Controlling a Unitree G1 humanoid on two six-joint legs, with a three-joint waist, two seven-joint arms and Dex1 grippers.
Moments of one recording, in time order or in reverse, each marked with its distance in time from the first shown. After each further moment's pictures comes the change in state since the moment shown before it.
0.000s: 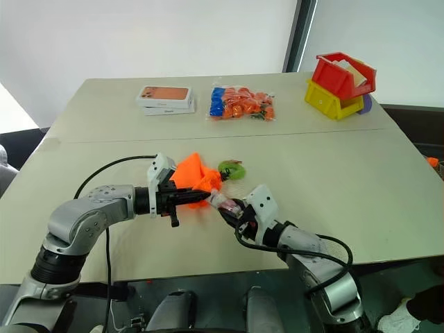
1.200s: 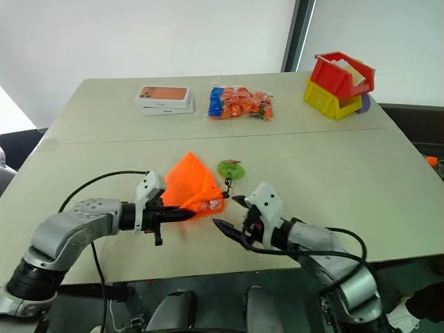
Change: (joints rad) left arm 0.143 0.184 -0.020 -0.018 0.048 -0.086 -0.085; right arm 0.035 -0.134 -0.125 -0.162 0.142 0.135 0.138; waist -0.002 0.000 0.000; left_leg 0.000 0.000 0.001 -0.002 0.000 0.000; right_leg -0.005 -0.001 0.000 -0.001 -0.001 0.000
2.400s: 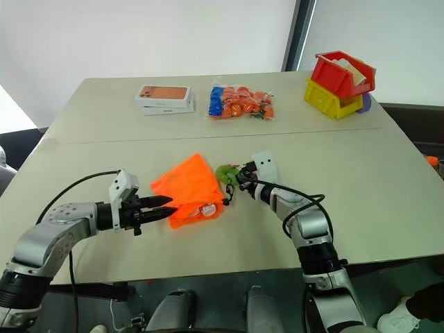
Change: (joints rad) left arm 0.089 -0.014 0.128 0.137 0.063 -0.261 -0.071; right arm -0.422 0.241 0.008 0.708 -0.199 -0.066 -0.231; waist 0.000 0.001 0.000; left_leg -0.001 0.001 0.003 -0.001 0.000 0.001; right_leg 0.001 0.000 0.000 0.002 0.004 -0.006
